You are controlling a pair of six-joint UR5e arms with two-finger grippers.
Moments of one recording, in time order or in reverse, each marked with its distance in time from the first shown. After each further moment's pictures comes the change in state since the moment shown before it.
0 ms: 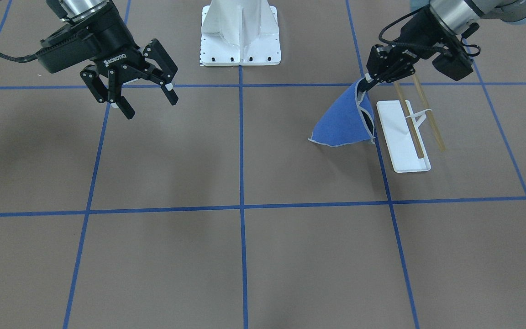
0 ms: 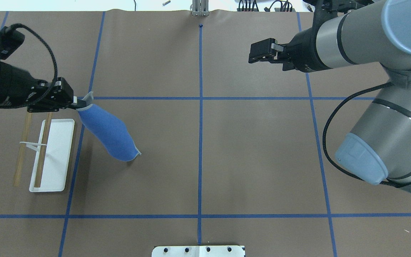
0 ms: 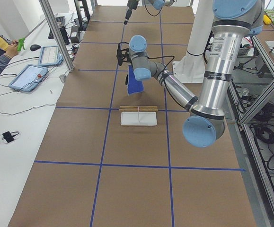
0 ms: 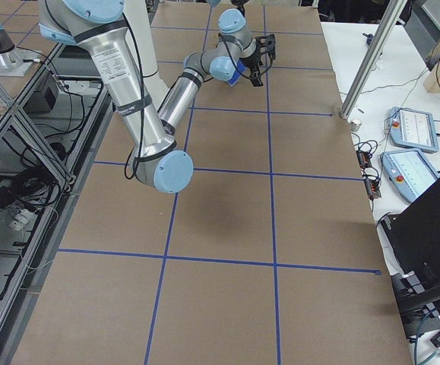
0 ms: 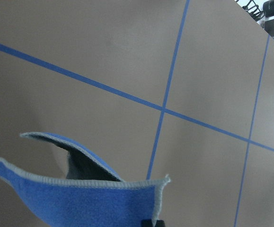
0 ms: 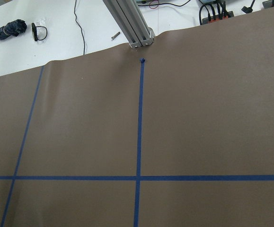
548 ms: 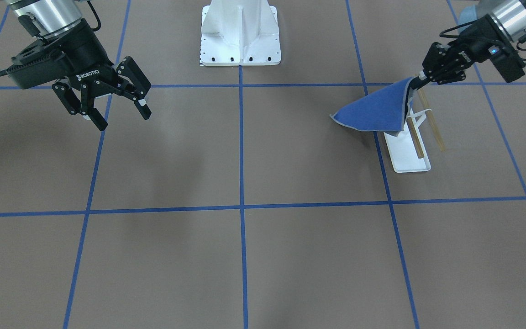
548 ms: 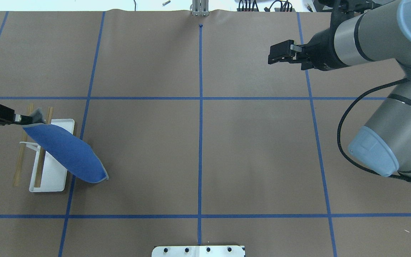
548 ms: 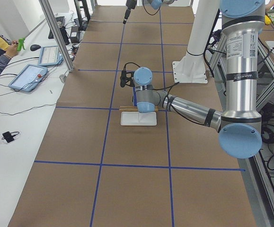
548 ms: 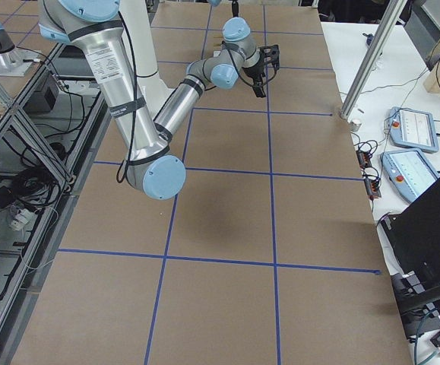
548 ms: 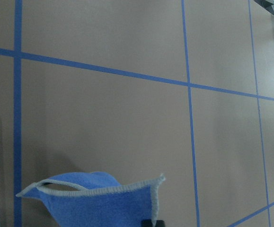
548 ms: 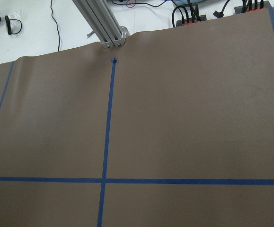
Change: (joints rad) left arm -0.164 0.180 0.187 -0.424 -0.180 0.155; right arm 0.040 -0.048 -0.010 -0.002 0.028 -0.051
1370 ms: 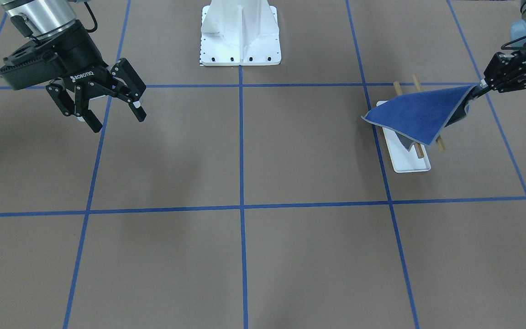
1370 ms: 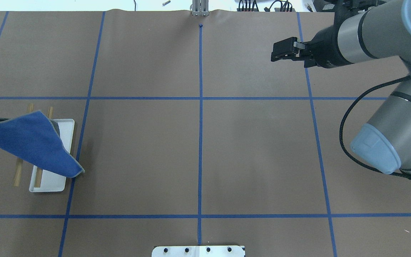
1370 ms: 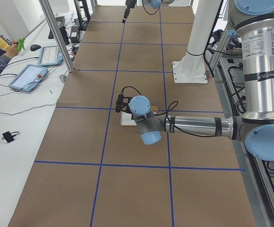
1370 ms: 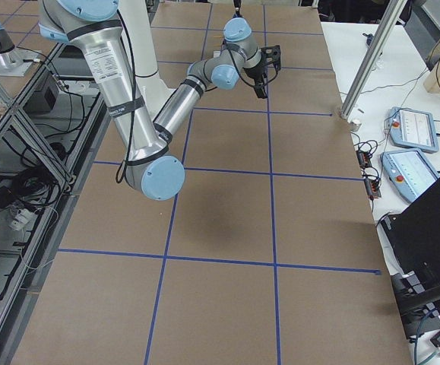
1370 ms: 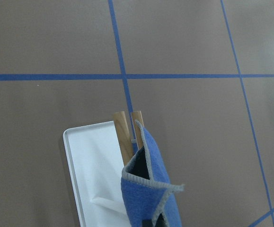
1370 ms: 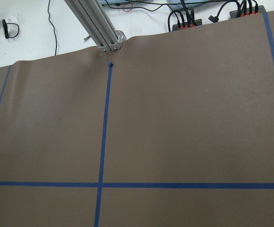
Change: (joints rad) left arm -0.188 0.082 0.162 -0.019 -0.178 0.296; right arm 0.011 -0.002 -0.002 0.000 0.000 -0.002
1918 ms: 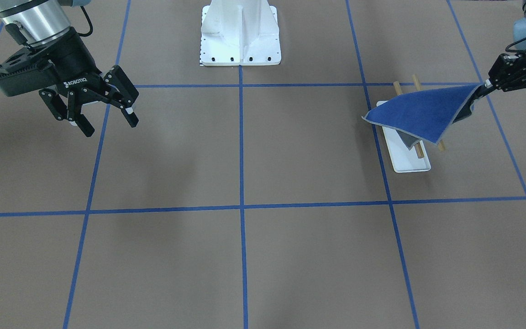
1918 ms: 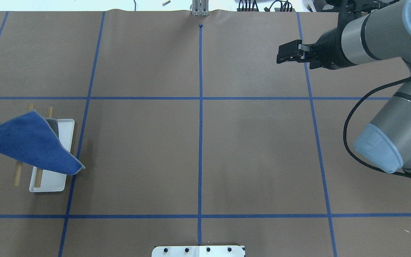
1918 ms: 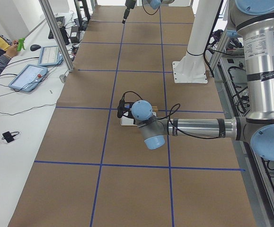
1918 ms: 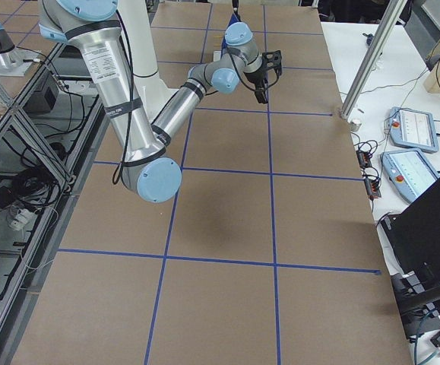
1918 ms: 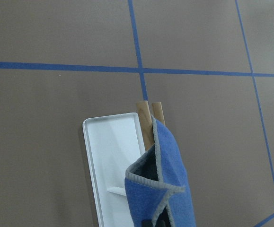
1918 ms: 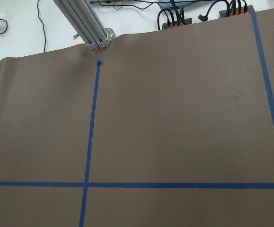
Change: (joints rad) left arm -0.005 0.035 0.018 0.007 0.000 0.001; right arm 0.008 -0.026 -0.005 0.000 0.001 -0.023
